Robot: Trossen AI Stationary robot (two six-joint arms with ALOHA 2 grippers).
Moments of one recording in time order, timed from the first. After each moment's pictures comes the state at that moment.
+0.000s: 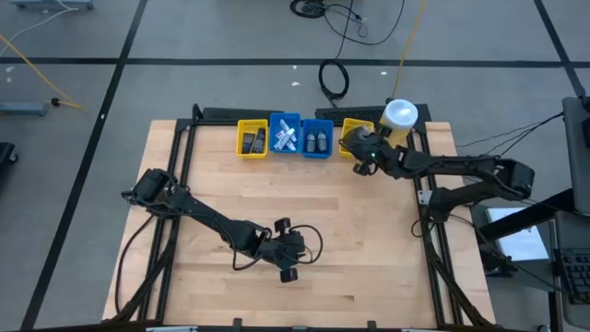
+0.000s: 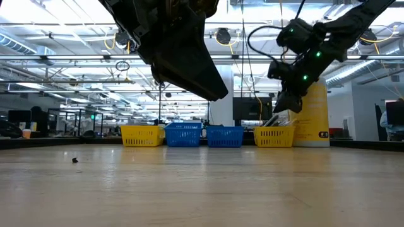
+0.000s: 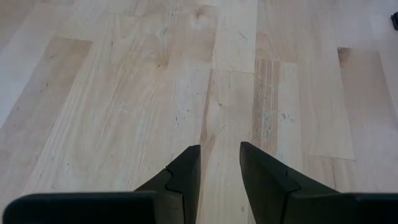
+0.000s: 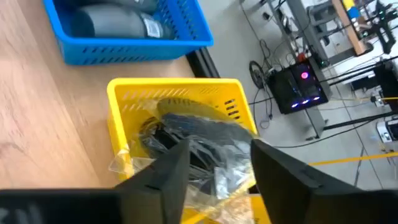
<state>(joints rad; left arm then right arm) -0.41 1.90 1.23 -0.15 -0.32 -0.42 -0.46 1.26 0.57 0.01 0.58 -0.43</state>
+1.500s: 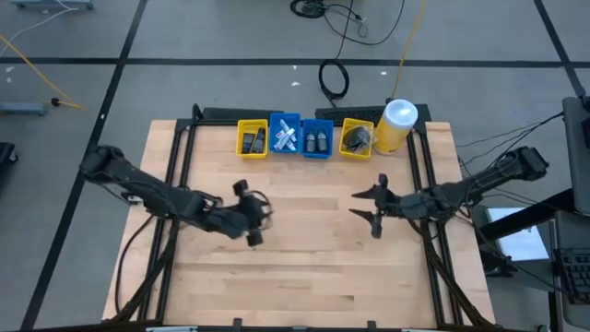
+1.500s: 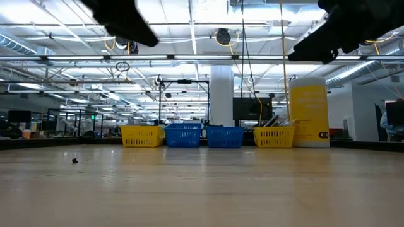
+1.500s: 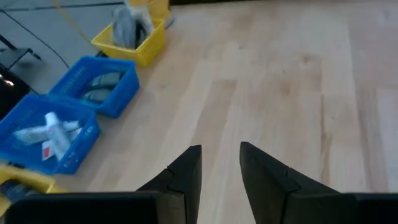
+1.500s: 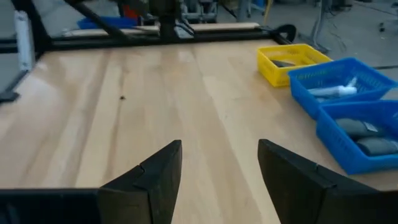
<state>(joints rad) -0.38 1.37 0.96 -0.34 -0.63 -0.30 0.36 0.83 0.41 0.04 0.53 0.20</state>
